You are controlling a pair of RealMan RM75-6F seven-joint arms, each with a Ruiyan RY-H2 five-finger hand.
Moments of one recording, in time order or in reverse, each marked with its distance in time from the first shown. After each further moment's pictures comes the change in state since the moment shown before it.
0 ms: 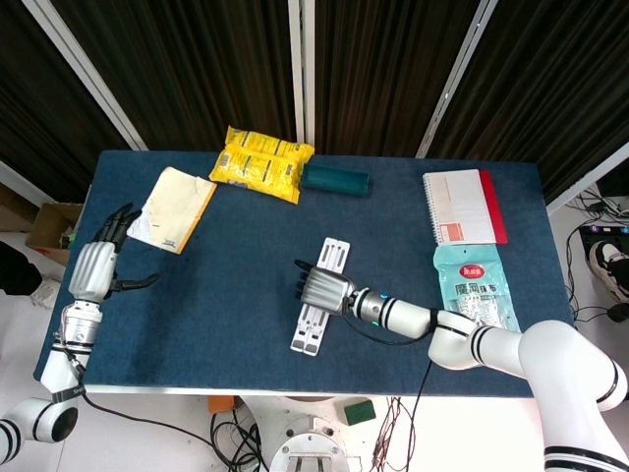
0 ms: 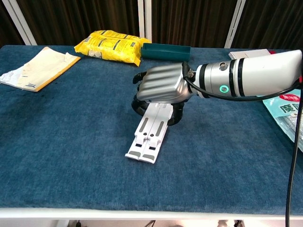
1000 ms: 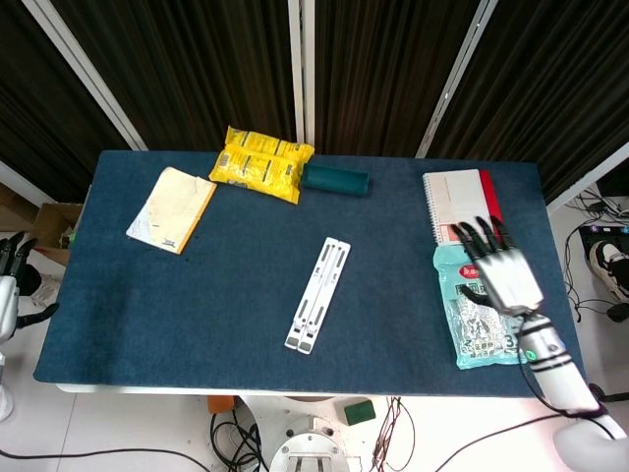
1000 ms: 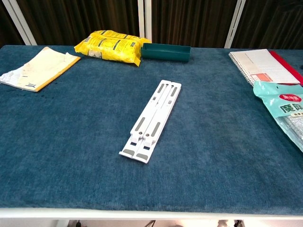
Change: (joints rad) left arm 0.240 0.264 0.068 -0.125 -0.046 0.139 0.292; right arm -0.673 0.522 -0.001 -0.550 0.363 0.659 -0.110
